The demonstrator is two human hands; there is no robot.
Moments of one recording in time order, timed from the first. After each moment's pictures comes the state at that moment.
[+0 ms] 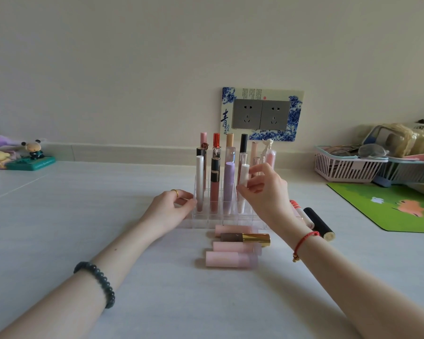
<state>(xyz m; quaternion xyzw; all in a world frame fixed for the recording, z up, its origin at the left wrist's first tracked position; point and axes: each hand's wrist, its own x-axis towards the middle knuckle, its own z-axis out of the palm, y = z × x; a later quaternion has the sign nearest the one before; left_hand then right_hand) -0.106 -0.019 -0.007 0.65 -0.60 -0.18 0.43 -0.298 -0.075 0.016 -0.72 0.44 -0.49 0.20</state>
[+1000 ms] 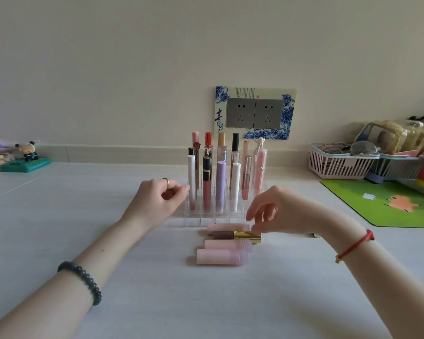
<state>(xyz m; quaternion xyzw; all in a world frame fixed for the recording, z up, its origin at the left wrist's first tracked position) -0.107 -0.005 0.011 0.59 -0.65 -0.02 0.47 -0.355 -0.045 0.044 -0.91 0.36 -0.14 0.15</state>
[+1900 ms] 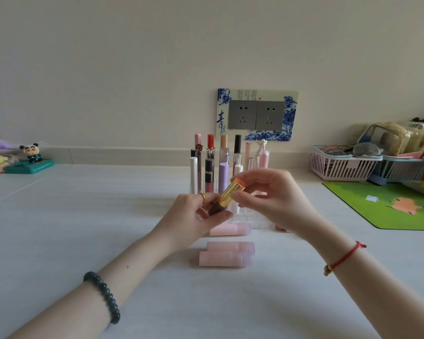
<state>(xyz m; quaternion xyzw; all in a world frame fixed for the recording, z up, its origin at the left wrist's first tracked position) -0.152 0.005 0.005 0.49 -0.73 -0.15 0.45 -0.329 -0.021 0.050 -0.80 0.25 -0.43 0.33</state>
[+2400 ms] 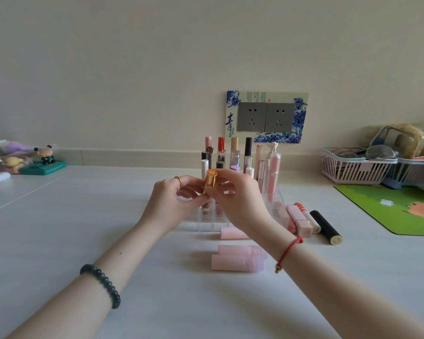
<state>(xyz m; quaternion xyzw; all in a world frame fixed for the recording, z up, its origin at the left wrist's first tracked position) -0.112 -0.004 0.018 0.53 -0.64 -0.10 0.54 -0.254 -0.035 0.033 -0.79 0.31 -0.48 0.23</state>
